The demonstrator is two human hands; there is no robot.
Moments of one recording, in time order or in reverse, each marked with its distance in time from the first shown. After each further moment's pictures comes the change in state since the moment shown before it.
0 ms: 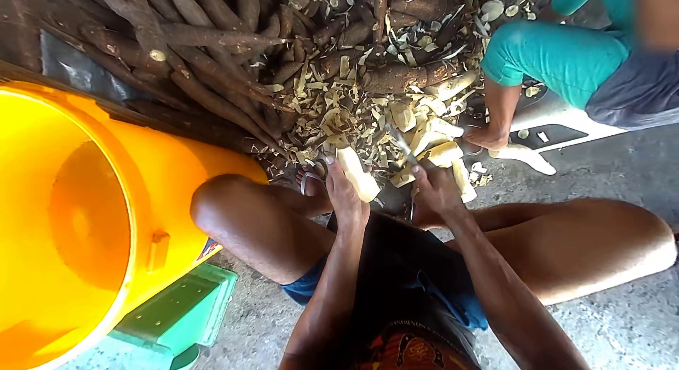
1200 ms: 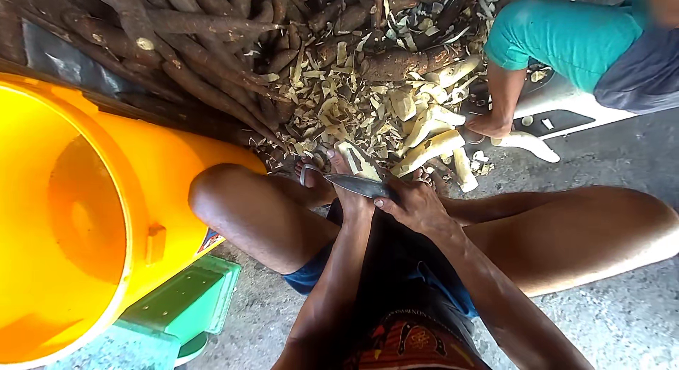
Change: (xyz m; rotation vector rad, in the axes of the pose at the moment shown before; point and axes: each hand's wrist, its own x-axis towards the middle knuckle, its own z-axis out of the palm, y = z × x) left_hand -0.011 -0.023 -0.007 -0.019 -0.024 0.019; right_hand -0.040 -0.044 0.019 -0.130 -0.068 -0.303
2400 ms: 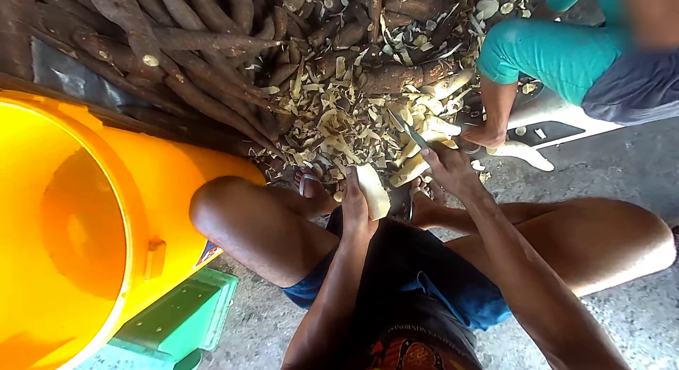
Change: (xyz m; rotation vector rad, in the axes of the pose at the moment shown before) left_hand -0.004 0.007 0.003 0.047 0.015 -0.359; right_hand 0.046 0.085 -0.053 -0.012 0.002 0.315
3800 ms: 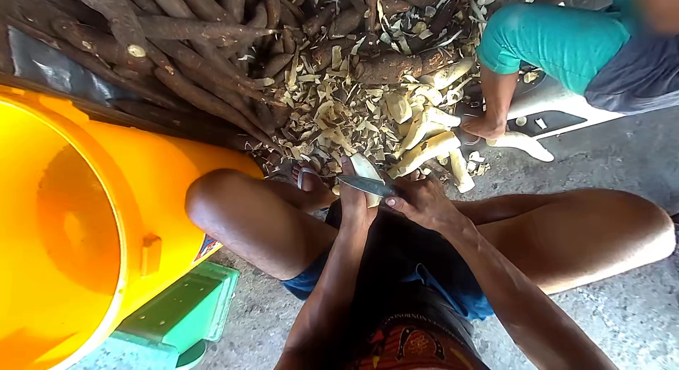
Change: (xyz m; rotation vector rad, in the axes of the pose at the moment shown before) left_hand 0.009 -0.012 -0.008 -0.072 -0.095 0.070; right_hand -0.059 -0.040 0.038 0.040 -0.125 -0.290
